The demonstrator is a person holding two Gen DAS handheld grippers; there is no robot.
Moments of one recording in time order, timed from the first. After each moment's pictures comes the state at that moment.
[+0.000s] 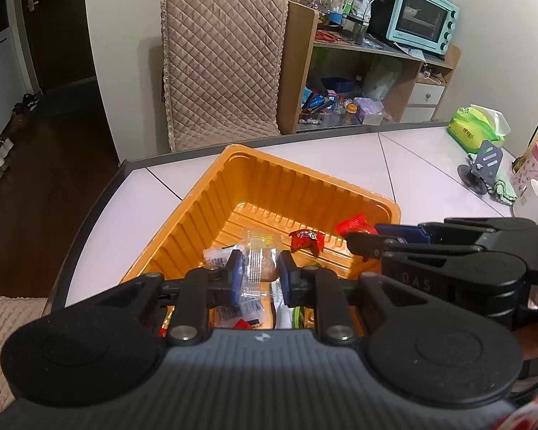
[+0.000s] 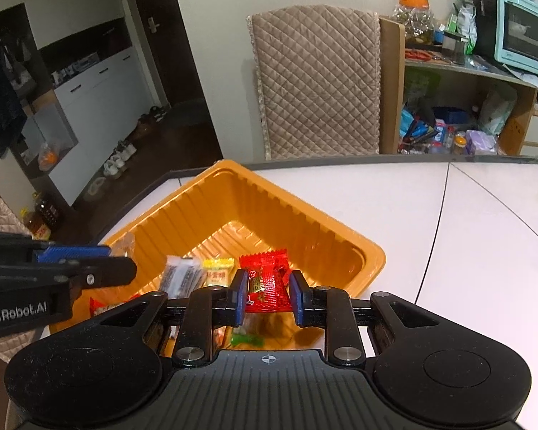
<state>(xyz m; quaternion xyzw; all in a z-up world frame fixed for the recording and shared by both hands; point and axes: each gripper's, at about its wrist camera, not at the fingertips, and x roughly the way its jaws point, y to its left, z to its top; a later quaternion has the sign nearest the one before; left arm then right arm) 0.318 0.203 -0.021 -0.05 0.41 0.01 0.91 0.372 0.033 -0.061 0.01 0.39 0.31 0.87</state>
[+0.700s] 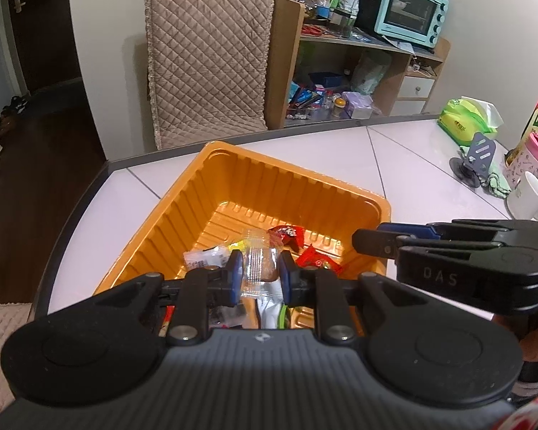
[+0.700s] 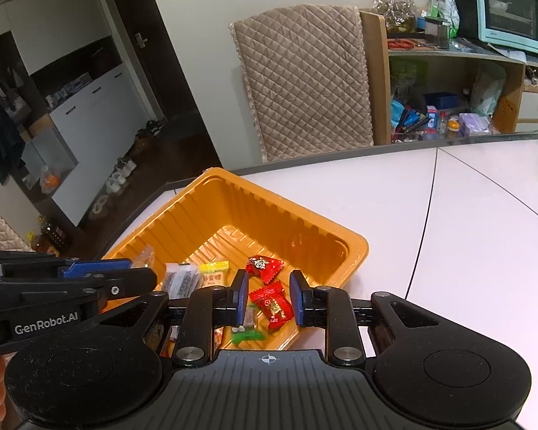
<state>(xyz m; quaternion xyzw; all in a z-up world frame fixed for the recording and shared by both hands) 0.330 0.193 -0.030 -0.05 0.41 -0.01 0.91 0.374 0.009 -0.054 0.06 0.40 0.30 0.87</state>
